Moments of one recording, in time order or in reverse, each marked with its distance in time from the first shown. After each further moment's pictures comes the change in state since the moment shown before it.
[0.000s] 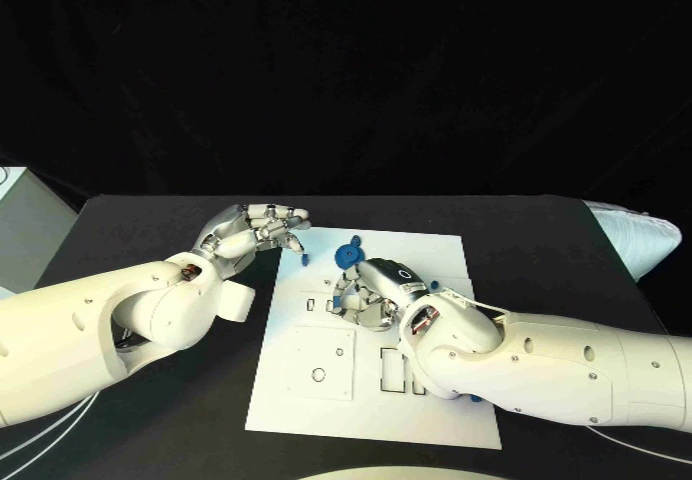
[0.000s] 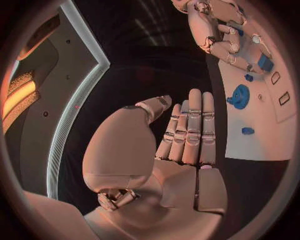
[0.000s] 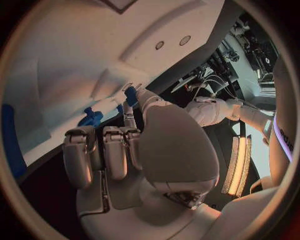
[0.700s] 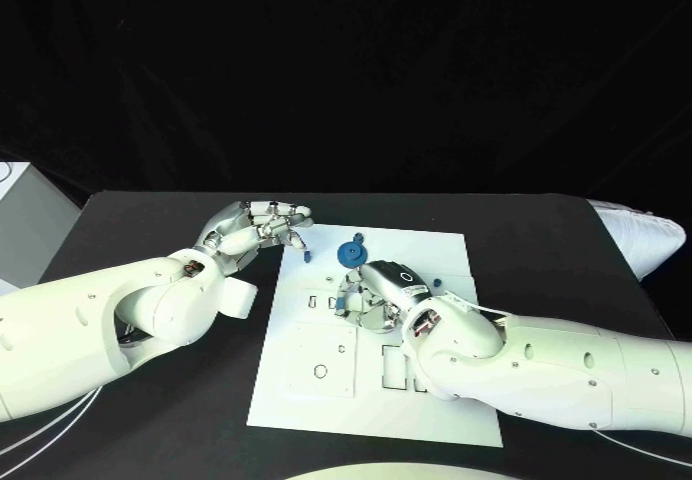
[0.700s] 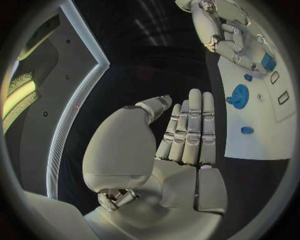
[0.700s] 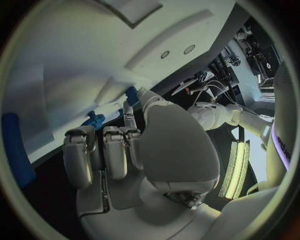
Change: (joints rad) left arm 0.000 -0.002 -0.001 0.000 -0.001 0.000 -0.003; left_hand 0.000 0.000 0.000 0.000 0.000 0.000 0.000 0.000 0.001 0.000 0.000 0.000 0.000 0.000 0.000 0.004 0.001 0.000 0.000 0.000 0.000 0.000; right arm -0.021 0.003 0.000 -0.014 -0.056 -0.001 -0.009; right_hand -0.014 -0.014 0.000 0.000 0.003 -0.001 0.001 0.001 0.001 0.000 0.000 0.000 0.000 0.000 0.000 0.000 0.000 0.000 0.000 0.000 0.000 0.001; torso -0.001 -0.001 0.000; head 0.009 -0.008
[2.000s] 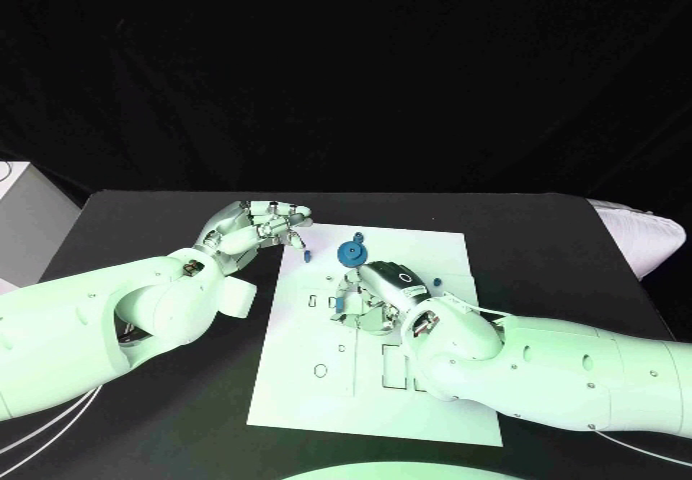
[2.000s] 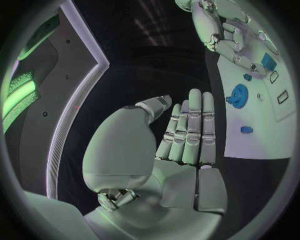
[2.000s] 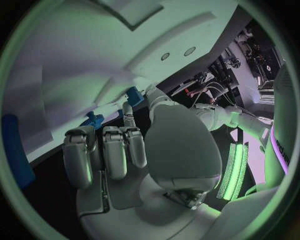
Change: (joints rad) left arm 0.000 0.000 0.000 -0.003 -0.001 0.004 -0.004; left_hand 0.000 0.000 0.000 0.000 0.000 0.000 0.000 0.000 0.000 0.000 0.000 0.000 0.000 0.000 0.000 0.000 0.000 0.000 0.000 0.000 0.000 0.001; right arm -0.005 0.004 0.000 -0.003 -0.023 -0.002 -0.005; right_hand -0.106 -0.046 -0.154 0.013 -0.013 -0.069 0.019 0.001 -0.017 0.001 0.008 -0.044 0.000 0.000 0.008 0.000 0.000 0.000 0.002 0.006 0.000 -0.001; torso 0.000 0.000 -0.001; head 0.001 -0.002
